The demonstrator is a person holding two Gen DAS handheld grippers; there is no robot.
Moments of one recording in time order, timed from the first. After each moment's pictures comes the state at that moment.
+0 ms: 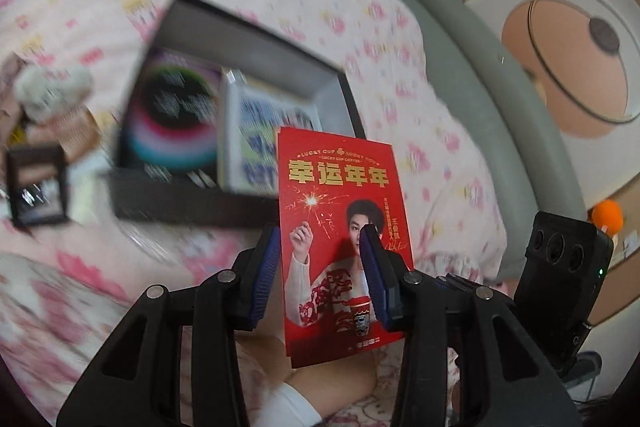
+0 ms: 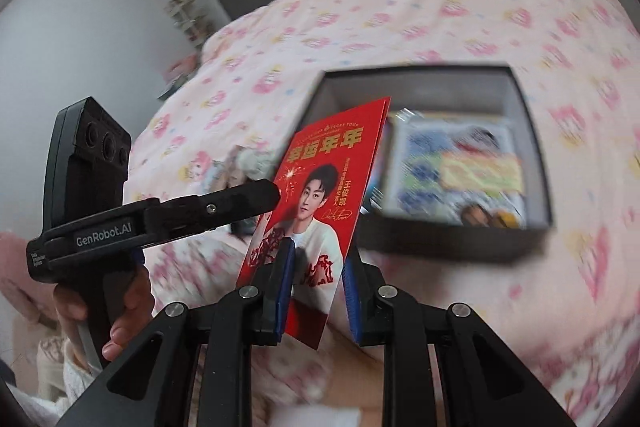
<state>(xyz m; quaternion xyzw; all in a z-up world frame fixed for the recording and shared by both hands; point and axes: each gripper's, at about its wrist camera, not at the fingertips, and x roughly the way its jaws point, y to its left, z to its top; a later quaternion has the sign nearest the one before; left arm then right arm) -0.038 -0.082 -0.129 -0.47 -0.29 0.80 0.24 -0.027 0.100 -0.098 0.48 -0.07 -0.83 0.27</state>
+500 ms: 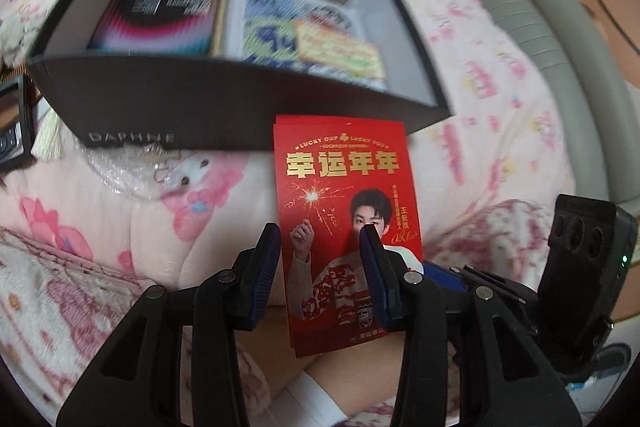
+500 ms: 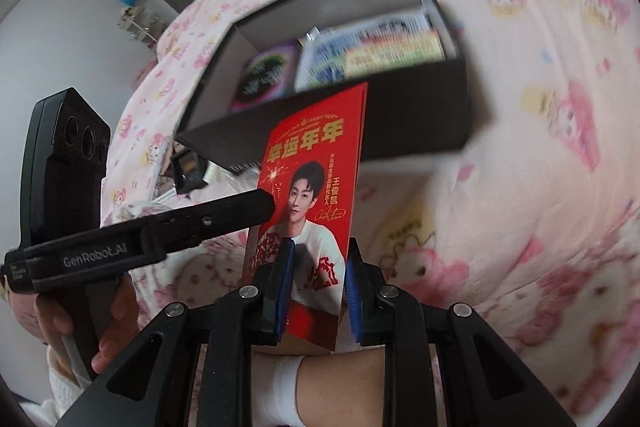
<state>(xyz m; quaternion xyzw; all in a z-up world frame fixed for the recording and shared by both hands) -0.038 -0.020 -0.196 -0.58 -0.20 0.77 0.17 -0.031 0.159 -0.188 0.56 -0.14 -0.79 0.23</state>
